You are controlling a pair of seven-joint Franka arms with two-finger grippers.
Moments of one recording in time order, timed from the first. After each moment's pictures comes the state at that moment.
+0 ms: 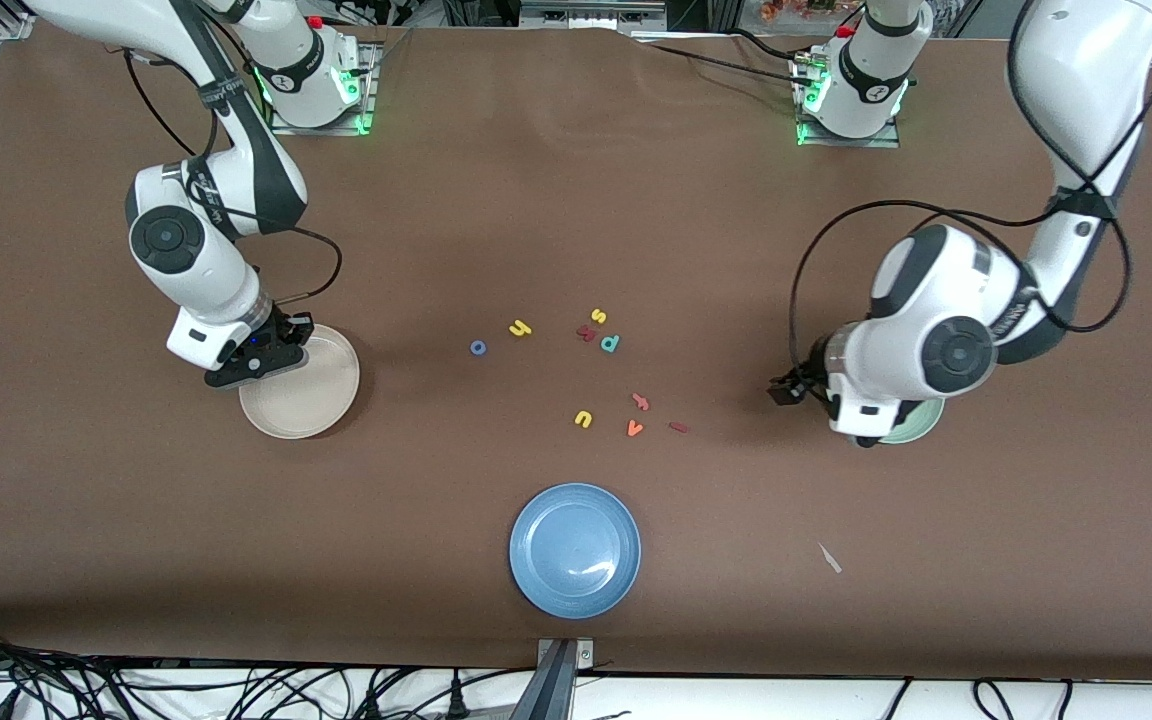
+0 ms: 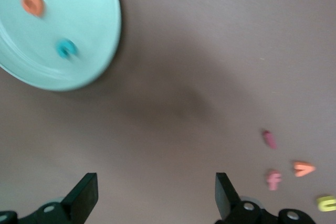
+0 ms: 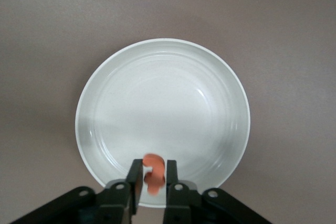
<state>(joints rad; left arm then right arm) 0.20 0.61 -0.62 -1.61 0.14 1.93 -1.21 0.00 0.30 0.18 -2.12 -0.25 2.40 -0.02</state>
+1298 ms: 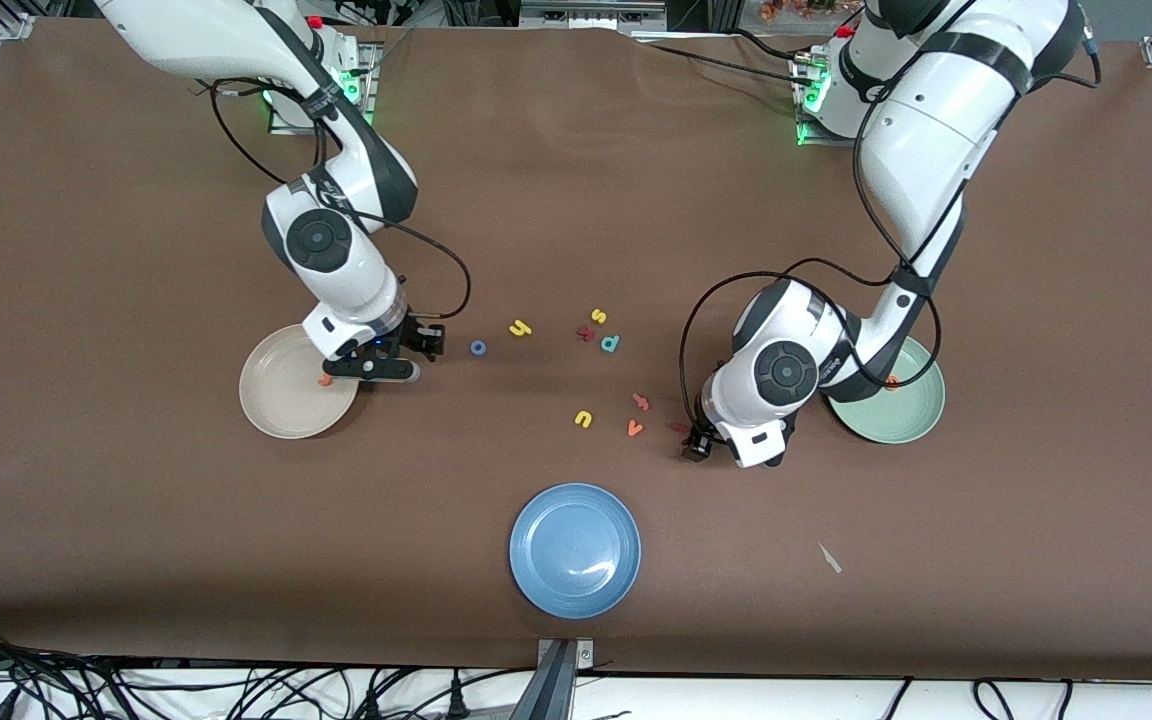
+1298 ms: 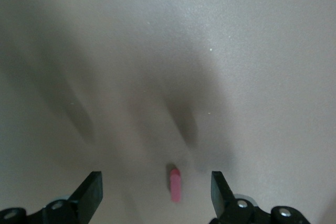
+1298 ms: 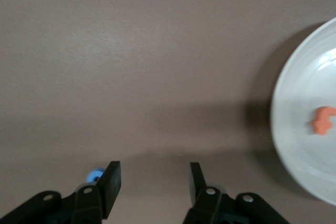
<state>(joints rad) -0.18 0.87 -0.33 -1.44 0.14 2.26 -1.71 0.13 0.46 0.35 -2.00 -0.22 2.49 0.71</state>
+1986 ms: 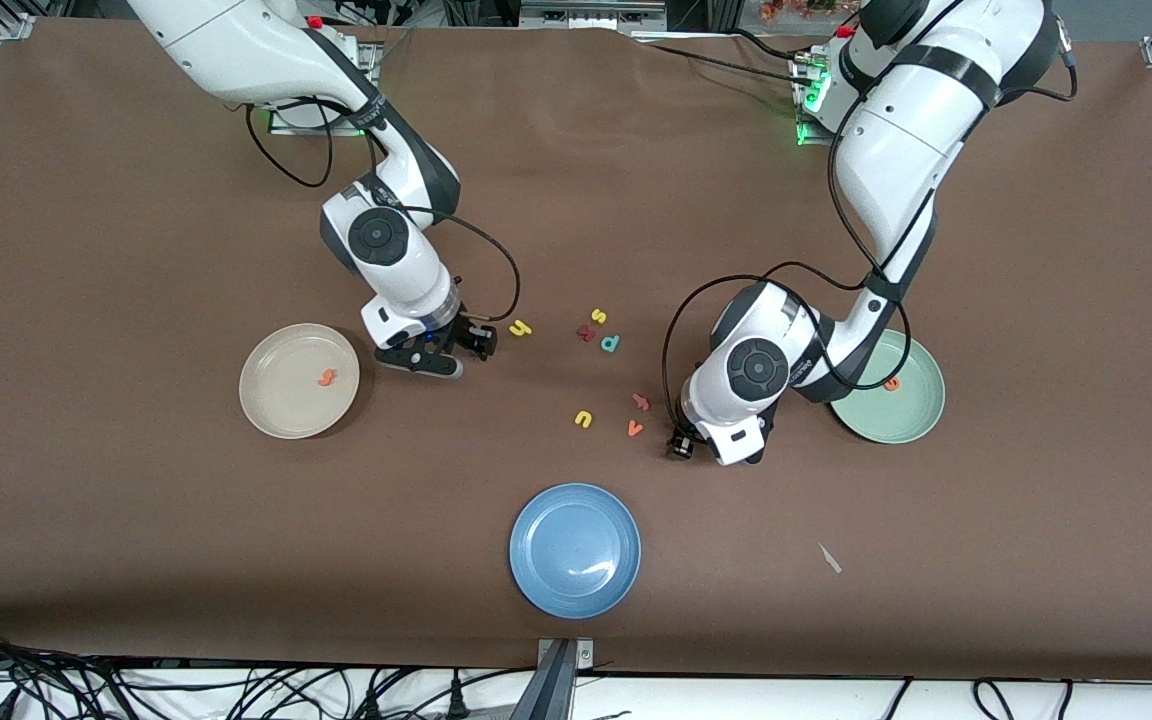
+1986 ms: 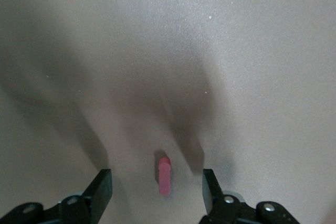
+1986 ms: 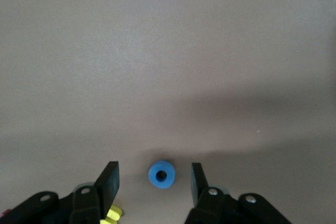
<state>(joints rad) -0.23 0.90 -0.31 -1.42 0.14 2.30 -1.76 0.22 0.54 0.35 -1.98 -0.22 2.59 0.93</state>
